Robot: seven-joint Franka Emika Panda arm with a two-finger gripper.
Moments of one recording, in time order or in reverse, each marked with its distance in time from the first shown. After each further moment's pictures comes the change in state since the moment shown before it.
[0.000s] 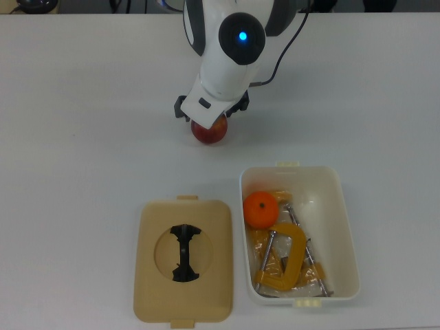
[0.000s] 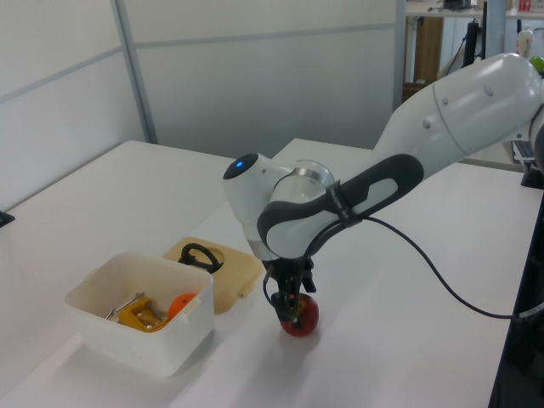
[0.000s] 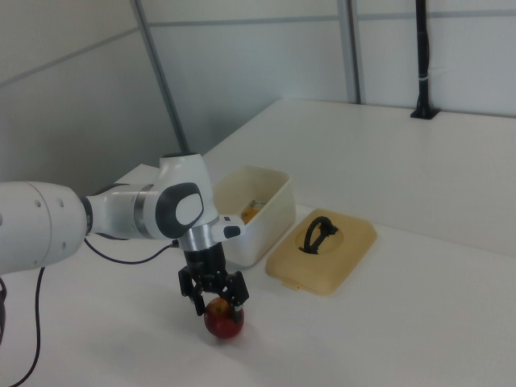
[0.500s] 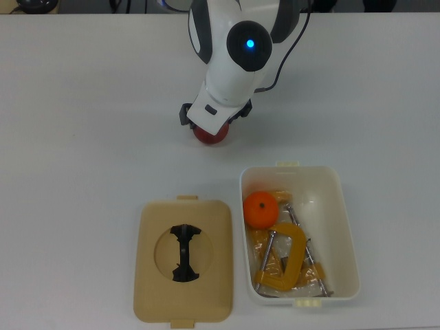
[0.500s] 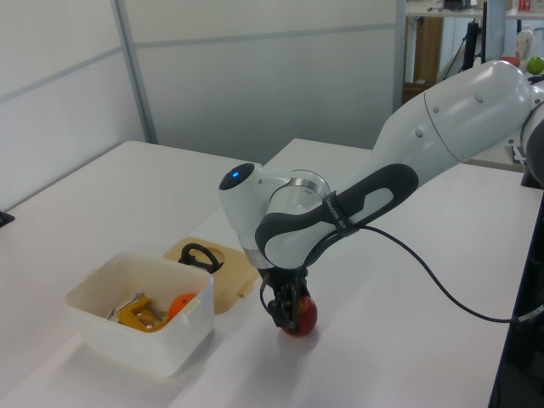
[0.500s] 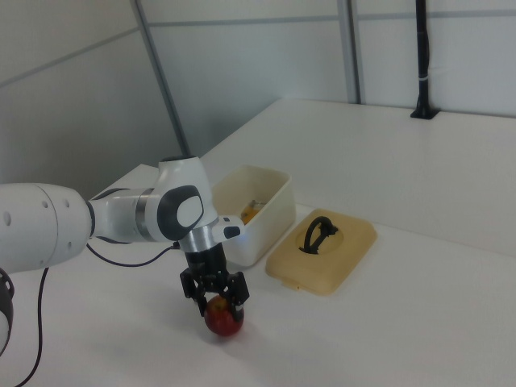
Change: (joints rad) arm 0.012 0.024 0.001 0.011 -0.022 0.029 0.000
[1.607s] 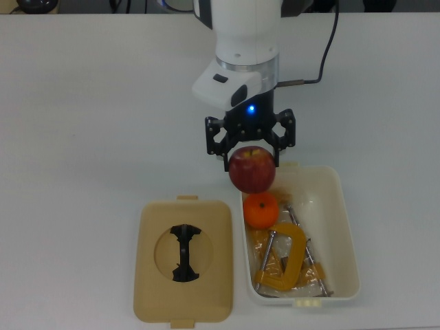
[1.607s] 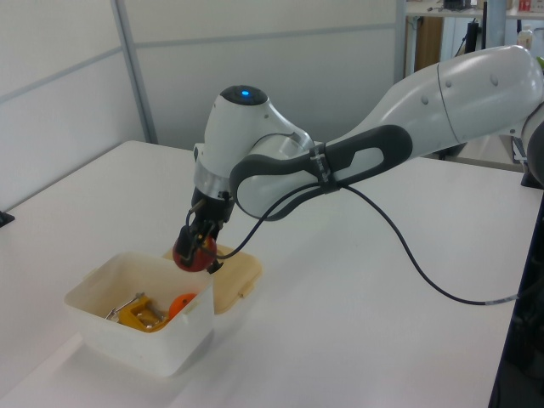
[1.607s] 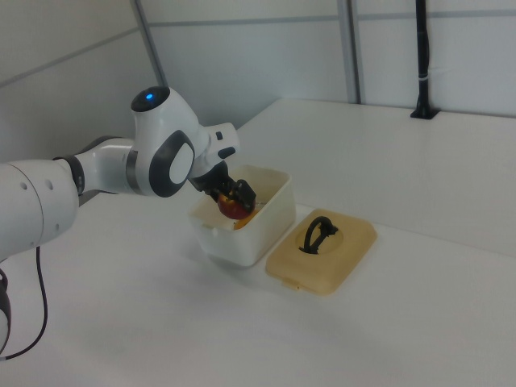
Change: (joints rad) arm 0.014 0.001 0.003 0.211 0.129 0.432 0.098
